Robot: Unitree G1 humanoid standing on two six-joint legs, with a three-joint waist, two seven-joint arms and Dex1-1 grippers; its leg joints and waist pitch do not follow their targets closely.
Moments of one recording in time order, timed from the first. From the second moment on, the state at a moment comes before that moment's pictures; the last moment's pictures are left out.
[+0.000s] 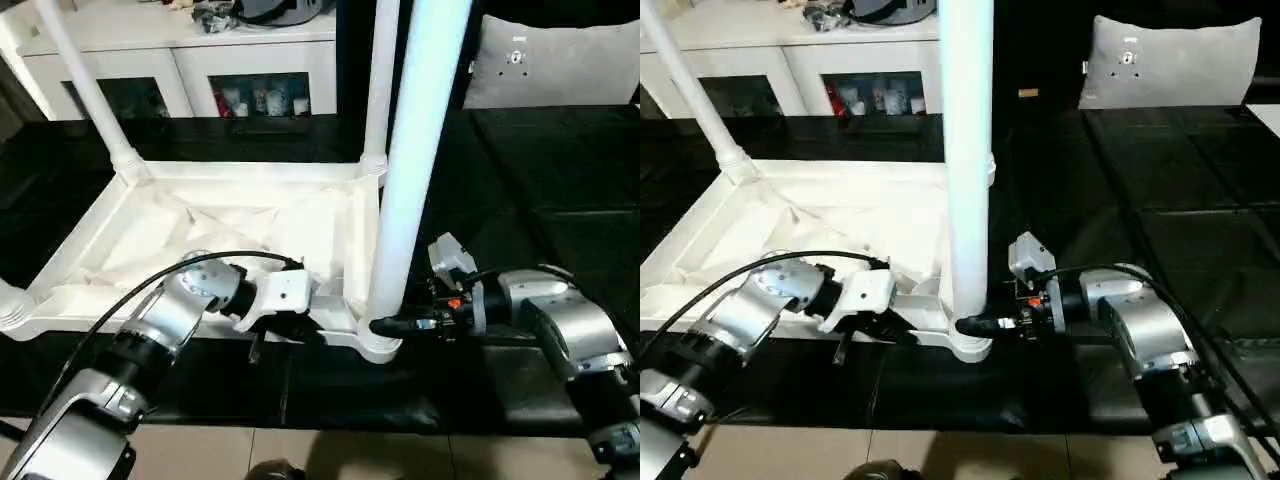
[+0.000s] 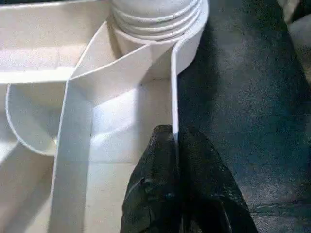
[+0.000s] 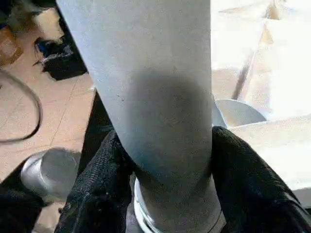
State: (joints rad) left arm -0.58 0.42 -0.40 0.48 0.05 0.02 -1.34; right arm -0.42 -0.46 0.18 0.23 0.27 0.39 1.30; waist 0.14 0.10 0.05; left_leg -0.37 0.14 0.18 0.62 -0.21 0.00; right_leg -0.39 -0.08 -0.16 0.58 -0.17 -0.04
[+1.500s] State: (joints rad) left arm -0.60 0.40 -0.38 0.54 0.07 -0.02 -1.25; right arm -0.39 -0.49 0.13 0.18 0.24 0.33 1.19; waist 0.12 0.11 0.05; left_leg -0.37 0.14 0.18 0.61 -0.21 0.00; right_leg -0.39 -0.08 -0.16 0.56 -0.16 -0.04
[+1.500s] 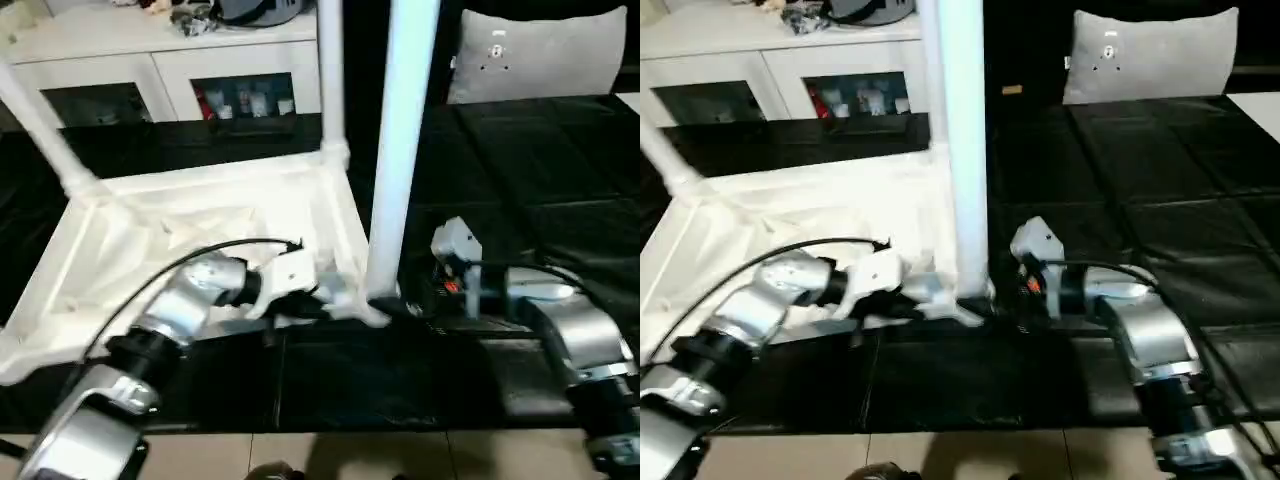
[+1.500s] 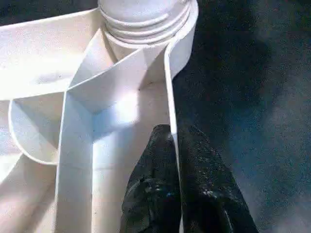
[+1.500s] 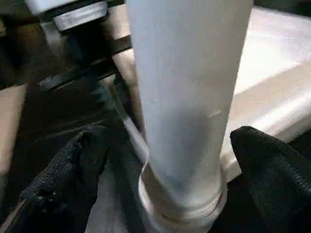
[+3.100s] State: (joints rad) left arm -0.64 0.18 -0.30 0.57 0.11 0.29 -0.86; right arm -0.45 -0.16 0.01 0.19 0.12 0.58 0.53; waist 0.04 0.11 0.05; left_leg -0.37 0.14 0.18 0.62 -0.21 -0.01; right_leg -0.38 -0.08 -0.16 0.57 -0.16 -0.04
